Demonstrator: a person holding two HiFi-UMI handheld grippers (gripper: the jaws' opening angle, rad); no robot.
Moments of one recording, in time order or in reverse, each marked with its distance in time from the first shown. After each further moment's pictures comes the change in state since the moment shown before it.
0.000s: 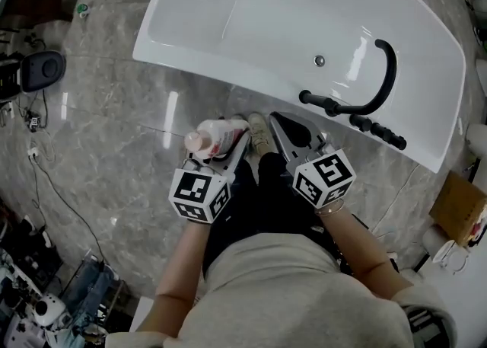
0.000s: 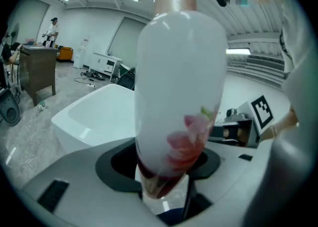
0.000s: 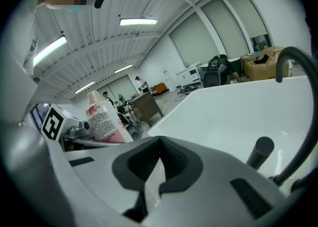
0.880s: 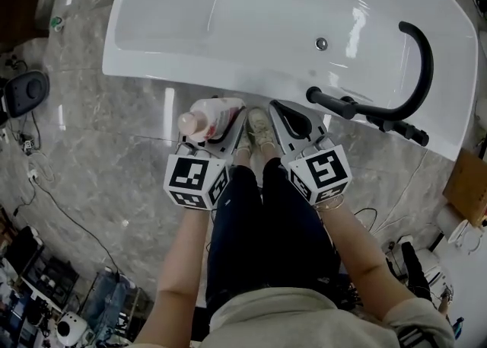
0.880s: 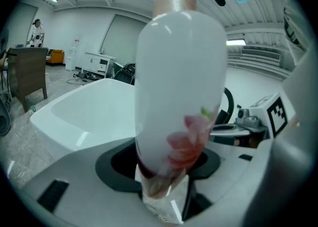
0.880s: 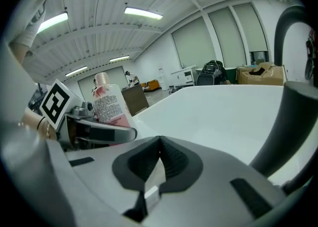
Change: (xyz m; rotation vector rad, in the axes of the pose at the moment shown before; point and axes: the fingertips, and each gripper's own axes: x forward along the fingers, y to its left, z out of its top) left arm 0.108 0.066 -0.039 0.095 0.016 -0.030; right arm 0.068 -0.080 -0.065 -0.129 0.006 -0.155
